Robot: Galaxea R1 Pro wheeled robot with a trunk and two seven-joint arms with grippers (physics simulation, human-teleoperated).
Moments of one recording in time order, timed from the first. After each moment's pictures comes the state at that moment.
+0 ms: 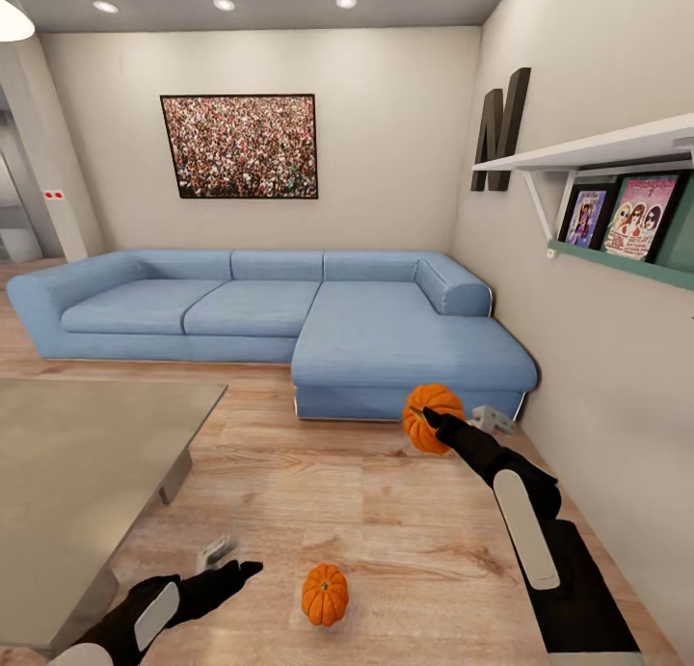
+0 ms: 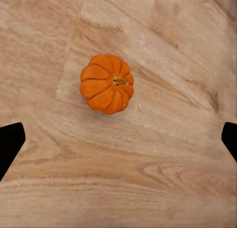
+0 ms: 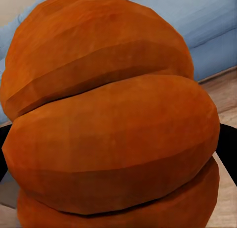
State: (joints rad) left arm -0.54 0.14 -0.14 -0.35 0.65 0.40 -0.33; right arm -0.43 0.03 0.00 -1.50 -0.60 0.59 -0.23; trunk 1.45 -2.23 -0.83
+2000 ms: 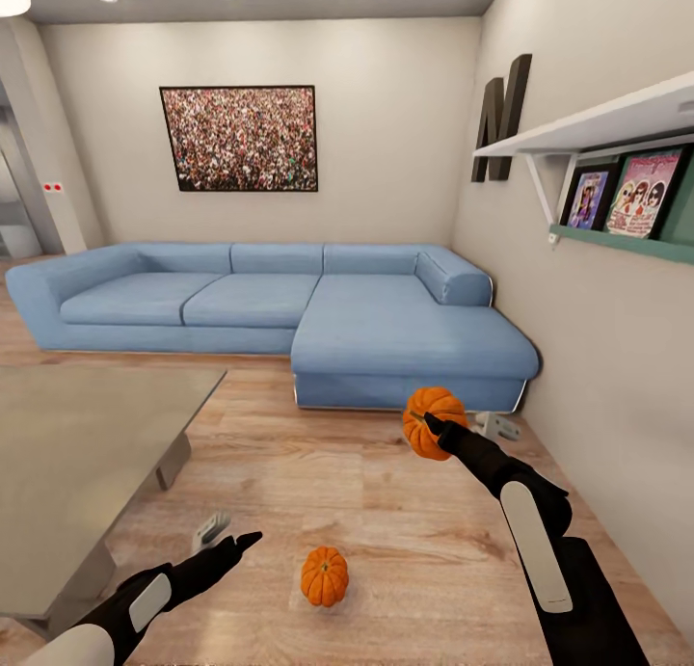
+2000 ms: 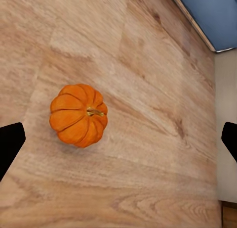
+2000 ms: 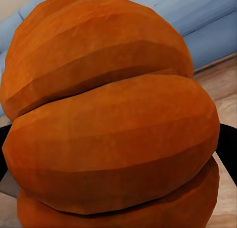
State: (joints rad) left arm -0.60 0.15 -0.06 -0.24 0.66 0.28 -0.54; right arm -0.38 0.03 0.00 -1.58 -0.61 0.62 -0.22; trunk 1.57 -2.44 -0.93
